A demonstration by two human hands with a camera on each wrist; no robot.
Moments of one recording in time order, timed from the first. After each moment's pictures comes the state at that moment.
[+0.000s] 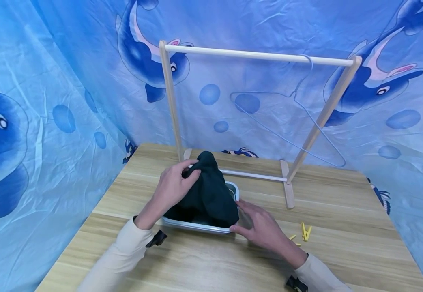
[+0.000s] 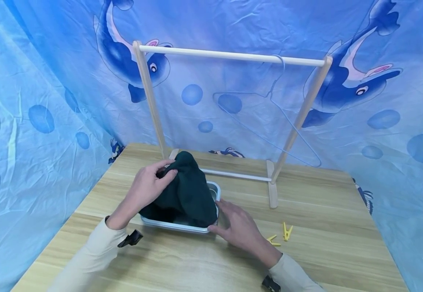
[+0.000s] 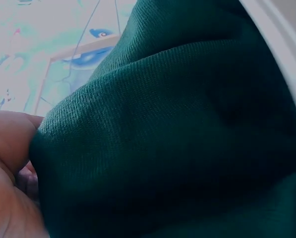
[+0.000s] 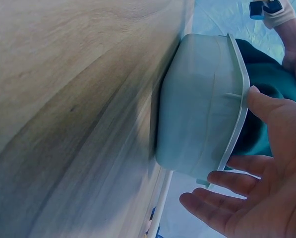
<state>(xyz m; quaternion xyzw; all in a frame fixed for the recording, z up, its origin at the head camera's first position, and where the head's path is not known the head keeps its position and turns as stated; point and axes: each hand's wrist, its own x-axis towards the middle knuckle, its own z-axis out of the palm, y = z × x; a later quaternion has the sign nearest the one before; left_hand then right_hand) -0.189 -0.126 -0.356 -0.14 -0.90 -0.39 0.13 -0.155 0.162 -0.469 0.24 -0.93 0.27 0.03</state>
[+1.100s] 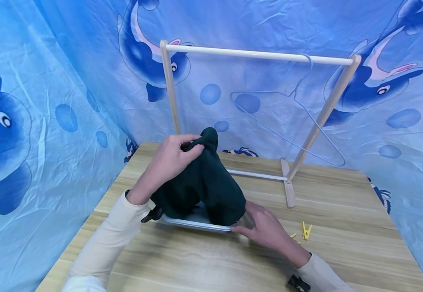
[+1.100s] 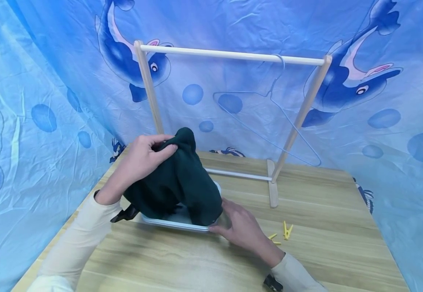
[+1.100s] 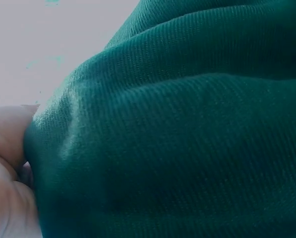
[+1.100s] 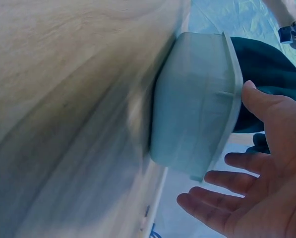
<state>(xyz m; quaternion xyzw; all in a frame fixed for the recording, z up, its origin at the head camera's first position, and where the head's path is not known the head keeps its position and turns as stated) -0.200 -0.129 -0.277 -0.17 -0.89 -0.41 0.10 -0.155 0.167 -0.462 0.25 -0.92 0.29 0.04</state>
